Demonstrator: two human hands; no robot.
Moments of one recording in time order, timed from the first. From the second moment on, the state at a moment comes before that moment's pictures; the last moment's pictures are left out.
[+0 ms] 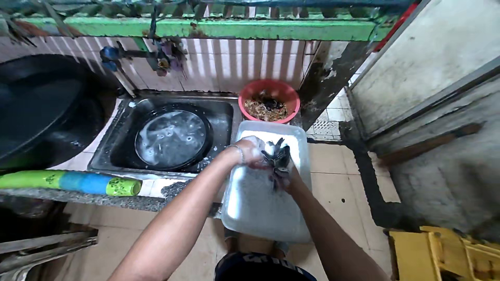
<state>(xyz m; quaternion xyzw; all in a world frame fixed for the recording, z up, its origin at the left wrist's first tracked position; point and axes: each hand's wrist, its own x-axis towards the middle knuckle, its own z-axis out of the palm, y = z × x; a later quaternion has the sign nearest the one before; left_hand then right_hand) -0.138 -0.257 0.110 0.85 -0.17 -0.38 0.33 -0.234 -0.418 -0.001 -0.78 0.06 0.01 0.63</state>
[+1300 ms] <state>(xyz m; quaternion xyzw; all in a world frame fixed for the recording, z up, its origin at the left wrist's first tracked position) -0.219 -0.237 -0.012 0.88 -0.32 -0.33 0.08 -0.267 -0.435 -0.001 -0.63 0.17 -0.07 0.75</state>
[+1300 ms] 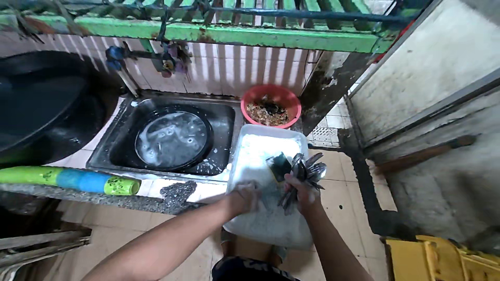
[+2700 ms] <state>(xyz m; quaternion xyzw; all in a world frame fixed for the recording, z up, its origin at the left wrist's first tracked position) -0.211 -0.276 0.023 0.64 0.06 -0.19 0.74 -0.259 -0.391 0.023 -0.83 0.07 0.27 0.49</state>
